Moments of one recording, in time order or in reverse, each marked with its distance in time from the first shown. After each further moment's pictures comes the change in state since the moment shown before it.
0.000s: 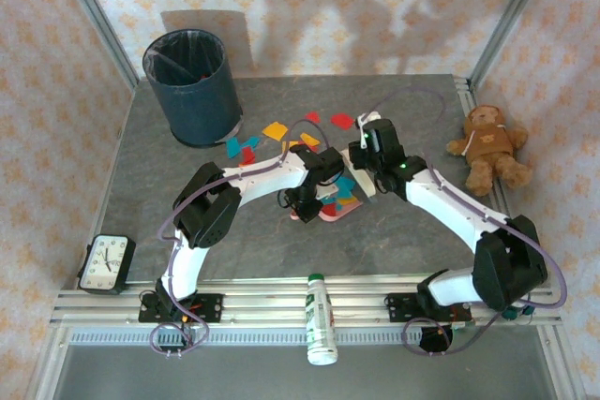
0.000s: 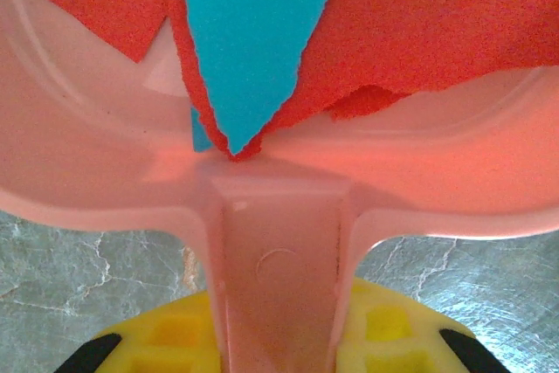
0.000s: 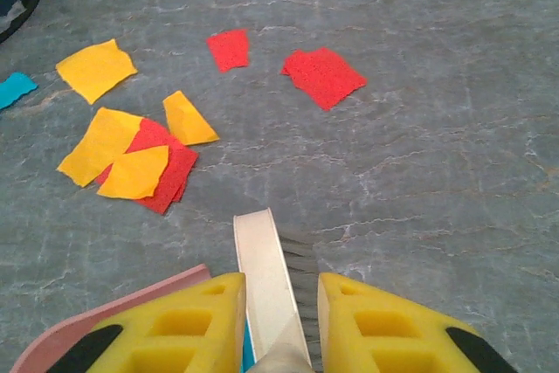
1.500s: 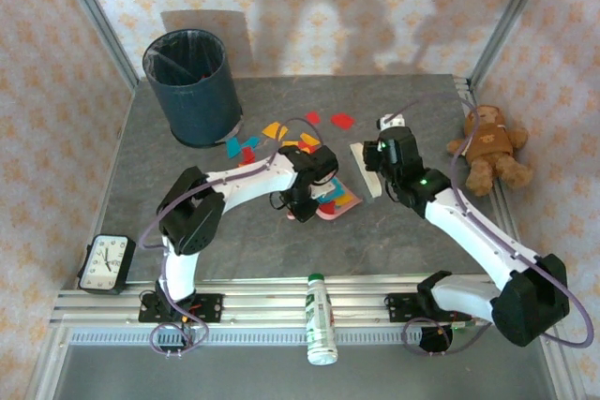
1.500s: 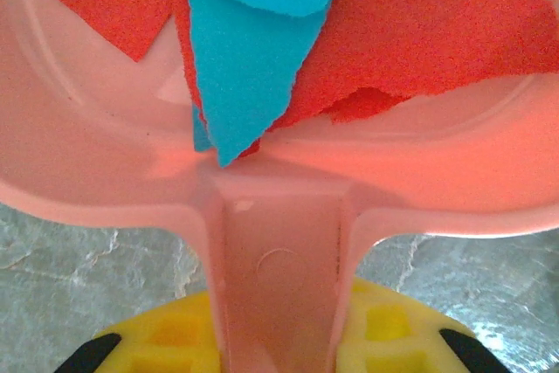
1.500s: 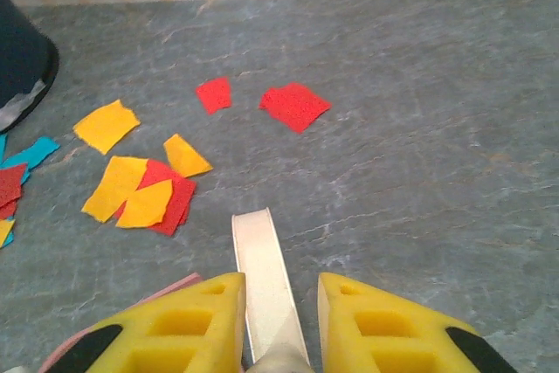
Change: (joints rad) left arm 0.009 -0.136 -0.098 0.058 0.004 -0.001; right arm 0.002 -0.229 -0.068 -0.042 0.114 0.124
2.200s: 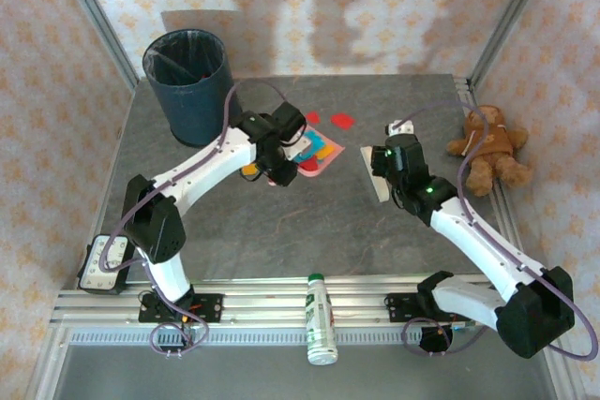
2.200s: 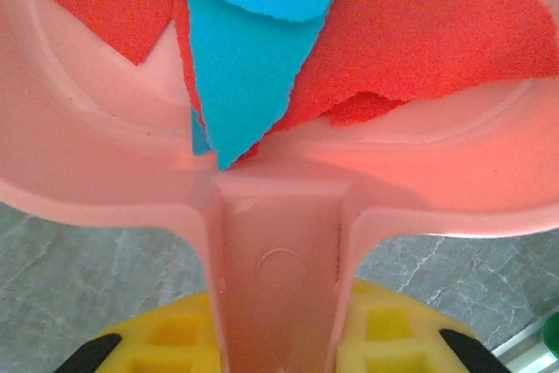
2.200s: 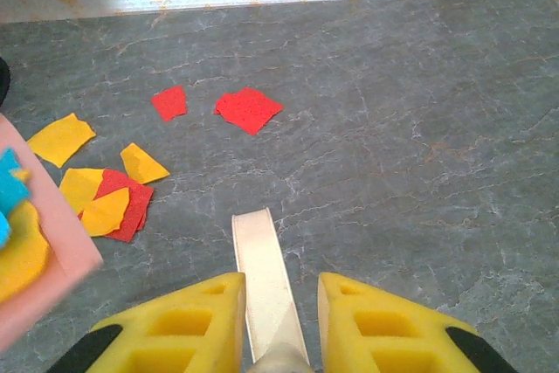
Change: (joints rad) left arm 0.190 -0.169 0.133 -0.111 -0.010 0.002; right arm -0.013 -0.061 -0.060 -0.015 0.040 0.008
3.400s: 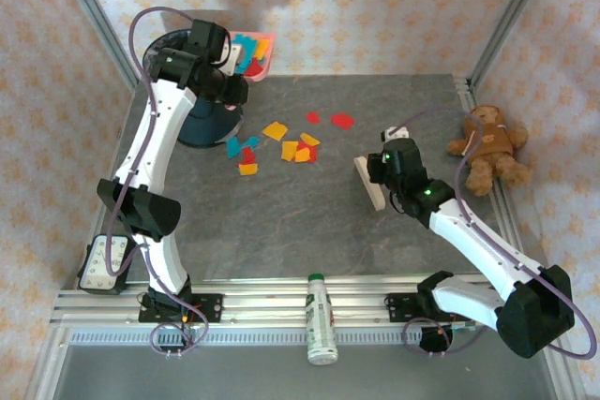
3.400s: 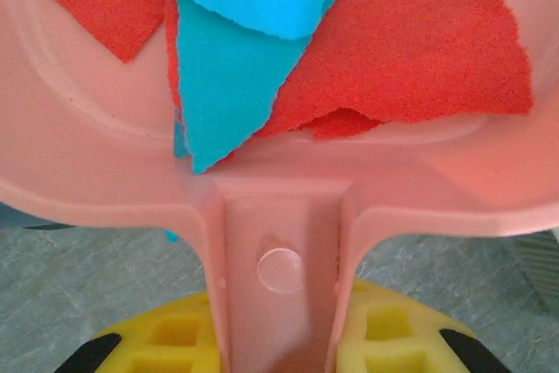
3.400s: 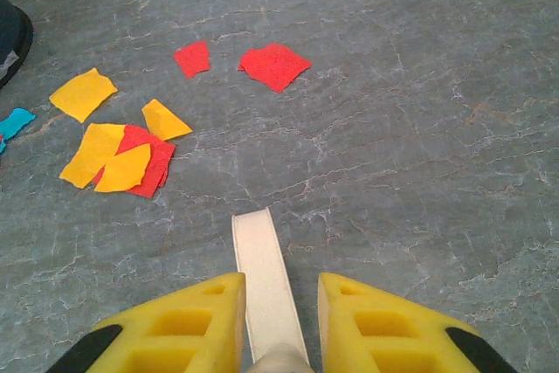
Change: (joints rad) left arm 0.415 0.110 0.593 -0.124 0.102 -0.168; right arm 0.000 0.000 -0.034 -0.014 -0.084 0.016
